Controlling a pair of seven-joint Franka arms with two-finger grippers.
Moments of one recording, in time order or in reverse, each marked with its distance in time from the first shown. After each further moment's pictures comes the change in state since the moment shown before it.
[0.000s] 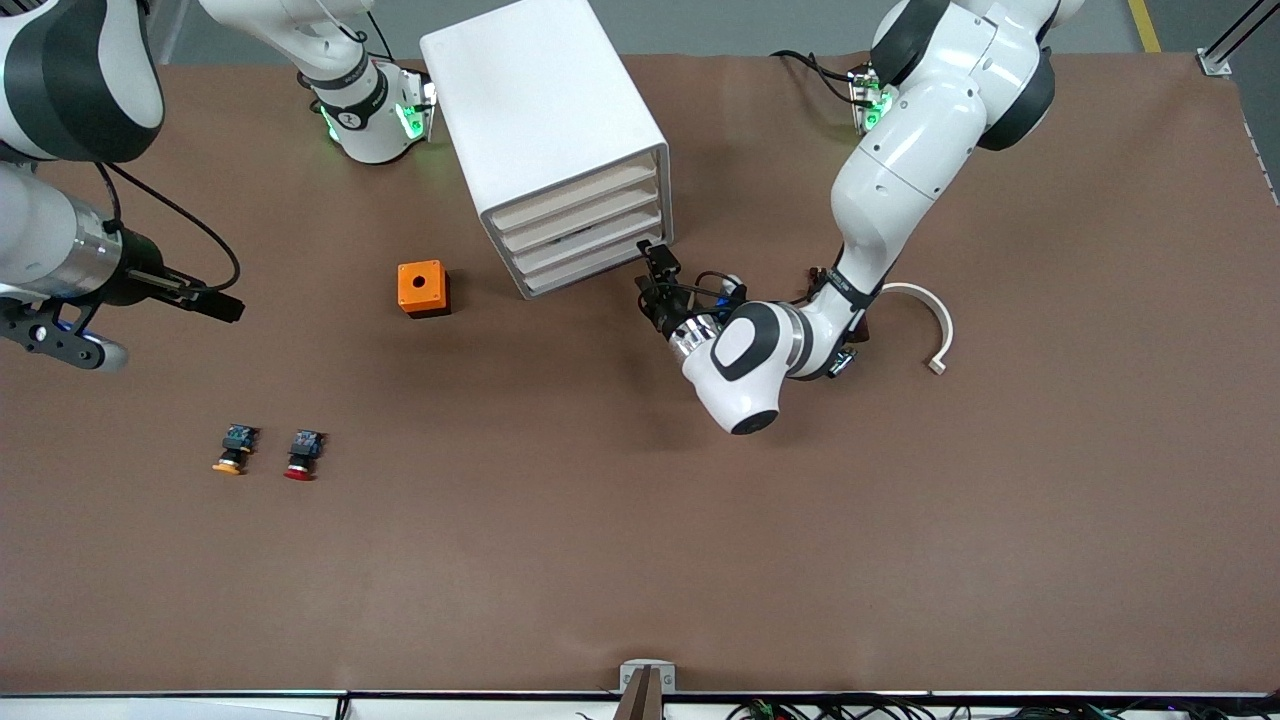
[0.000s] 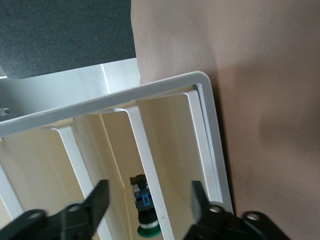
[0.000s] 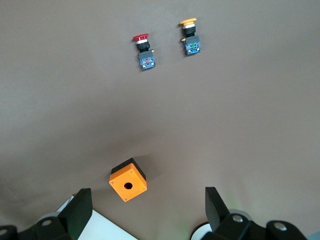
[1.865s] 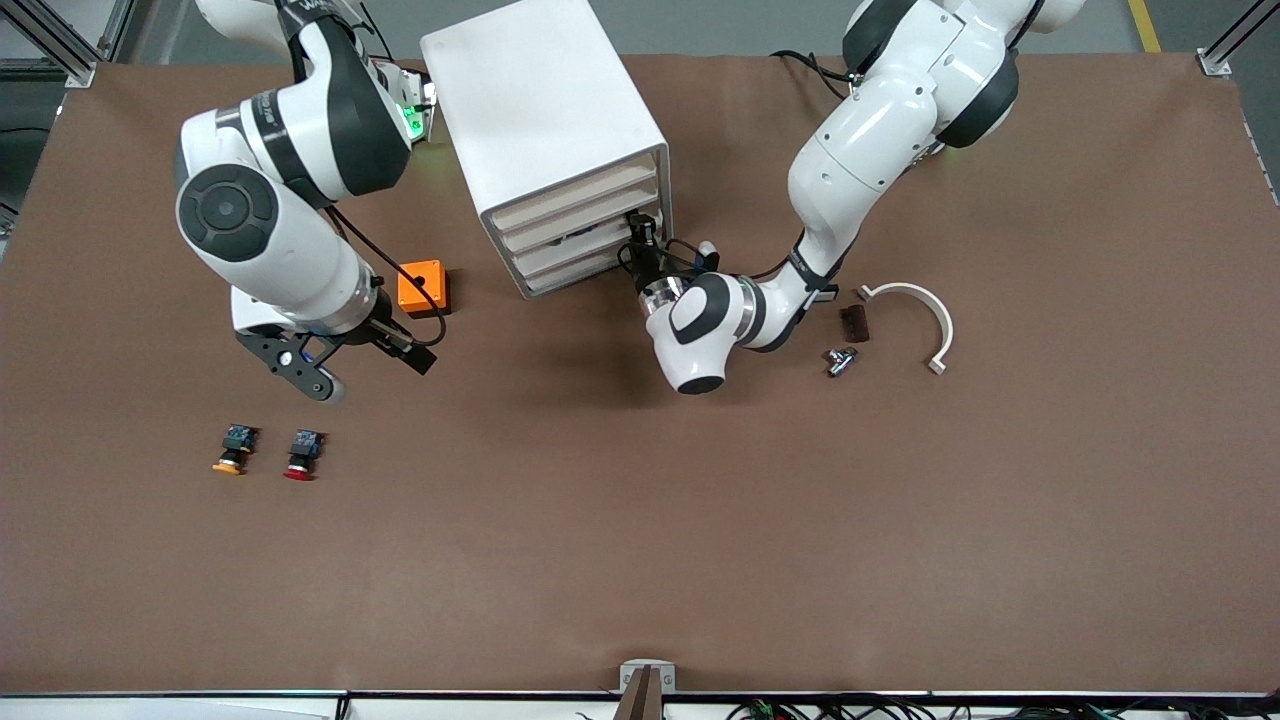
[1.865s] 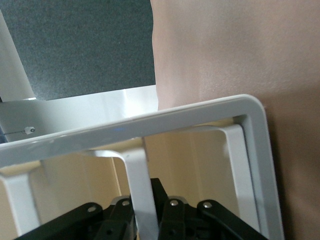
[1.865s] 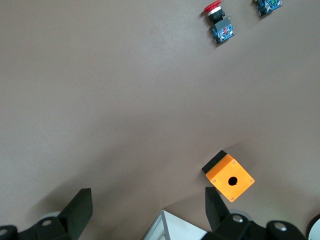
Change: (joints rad) left arm -0.093 0.024 0.000 -0.049 -0.008 -0.036 -0.016; right arm 0.312 0.144 0.006 -0.019 0.036 0.264 0.564
